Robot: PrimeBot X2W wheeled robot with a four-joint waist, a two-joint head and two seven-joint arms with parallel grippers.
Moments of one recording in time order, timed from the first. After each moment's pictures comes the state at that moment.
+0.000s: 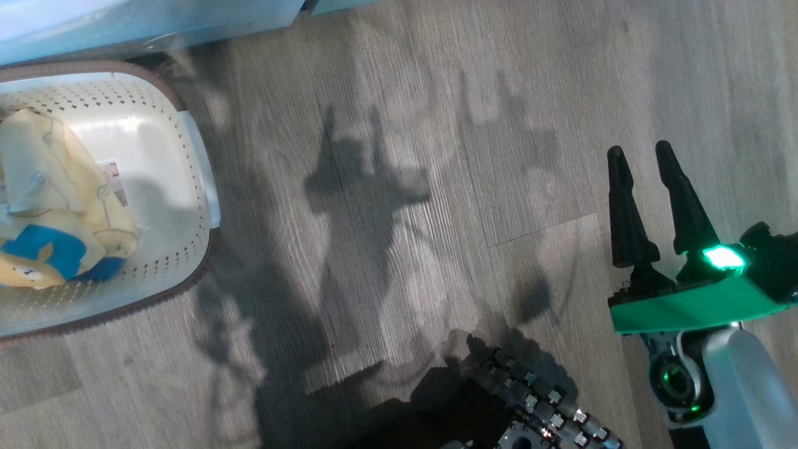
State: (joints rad) left arm -1.38 0.77 -0.30 0.66 -0.39 0.09 0.08; right arm -0.27 -0.04 0.24 0.02 0.46 0.13 -0.26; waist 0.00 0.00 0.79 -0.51
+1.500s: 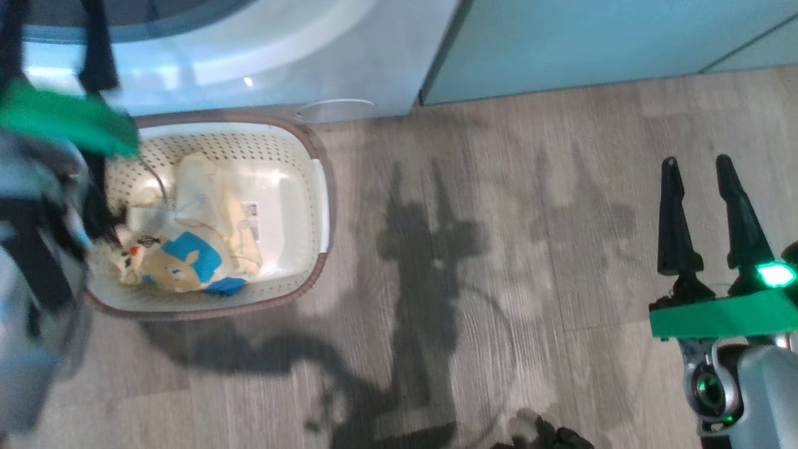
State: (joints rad) left arm -0.72 0.52 -0.22 0.31 -0.56 0.21 -0.25; right arm -0.22 -0.04 0.10 0.02 0.31 0.13 -0.26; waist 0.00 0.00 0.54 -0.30
